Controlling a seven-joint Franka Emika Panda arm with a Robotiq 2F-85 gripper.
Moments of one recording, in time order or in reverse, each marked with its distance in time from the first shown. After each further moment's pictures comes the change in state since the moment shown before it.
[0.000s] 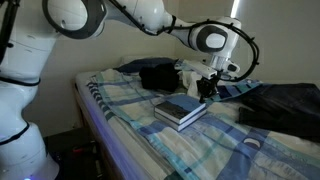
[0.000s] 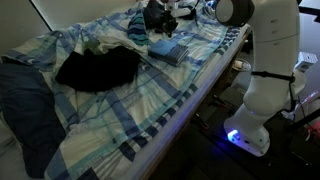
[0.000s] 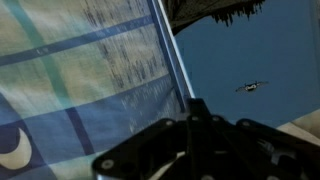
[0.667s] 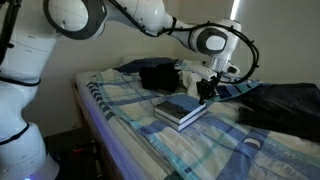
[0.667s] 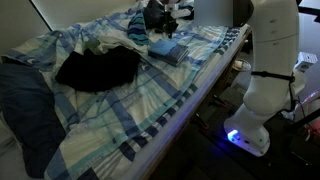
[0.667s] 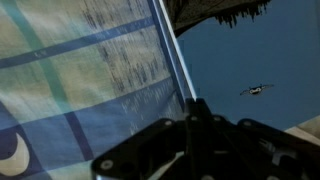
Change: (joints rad) arm -0.002 0.008 0.000 -0.006 0.000 0.004 0.000
